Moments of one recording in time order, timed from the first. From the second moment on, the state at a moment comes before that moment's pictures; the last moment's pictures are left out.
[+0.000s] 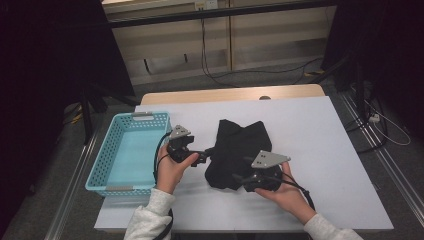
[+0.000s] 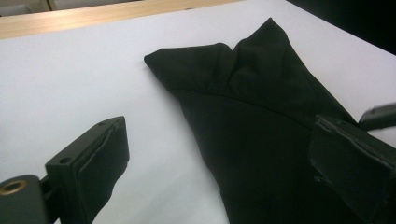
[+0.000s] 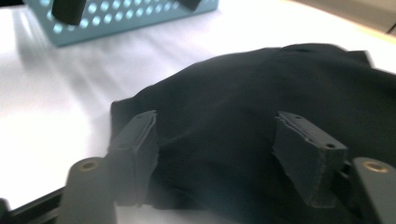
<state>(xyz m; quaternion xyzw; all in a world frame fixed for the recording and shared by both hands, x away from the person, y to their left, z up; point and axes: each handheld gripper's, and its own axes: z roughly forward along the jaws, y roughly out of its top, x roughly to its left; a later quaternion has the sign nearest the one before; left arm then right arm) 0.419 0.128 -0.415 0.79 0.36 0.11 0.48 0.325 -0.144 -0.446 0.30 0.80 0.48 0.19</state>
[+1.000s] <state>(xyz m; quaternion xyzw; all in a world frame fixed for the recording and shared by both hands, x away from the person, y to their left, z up) 0.419 0.127 -0.420 0.80 0.35 0.11 0.48 0.340 -0.248 -0.432 0.40 0.79 0.42 0.21</state>
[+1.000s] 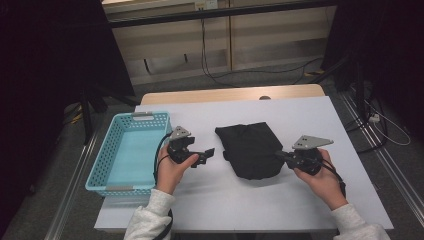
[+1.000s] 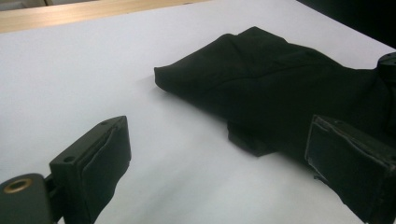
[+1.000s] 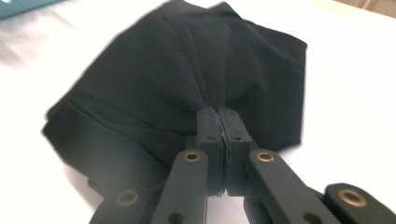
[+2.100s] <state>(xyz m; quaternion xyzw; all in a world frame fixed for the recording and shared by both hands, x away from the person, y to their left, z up) 0.419 0.120 -0.427 0.81 0.35 0.10 0.47 0.310 -0.181 -0.452 0.24 0.88 0.40 0.12</state>
